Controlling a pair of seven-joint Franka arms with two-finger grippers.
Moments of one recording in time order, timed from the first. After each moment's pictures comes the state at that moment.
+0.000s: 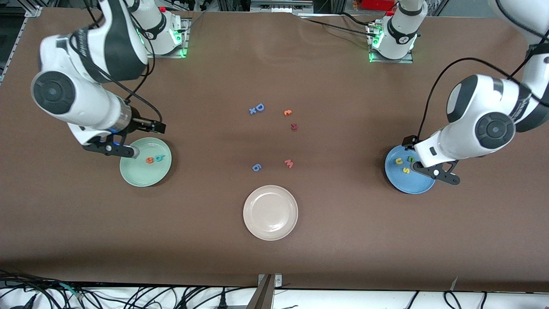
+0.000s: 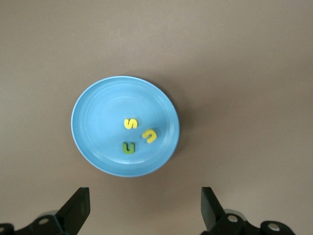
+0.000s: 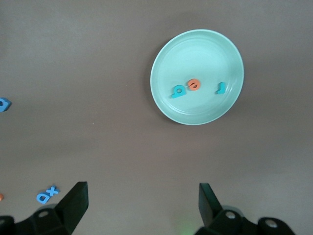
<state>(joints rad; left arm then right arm) 0.31 0.36 -0.52 -1.66 0.22 1.75 0.10 0.47 0.23 -0.26 -1.63 0.07 1.64 0.37</state>
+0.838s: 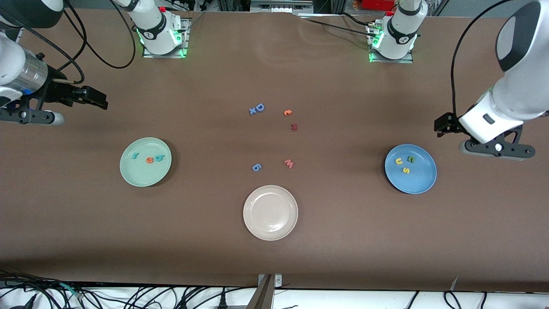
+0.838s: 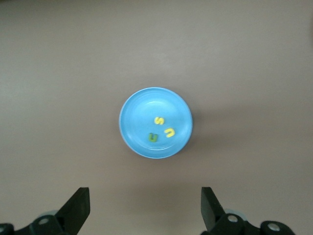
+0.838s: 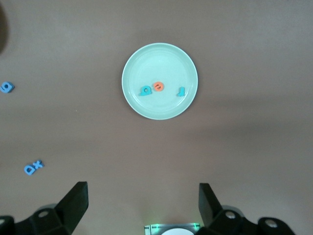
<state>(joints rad) 0.05 0.18 -0.22 -1.47 0.12 1.58 -0.02 0.18 0.04 -0.10 -1.63 0.02 1.51 0.14</state>
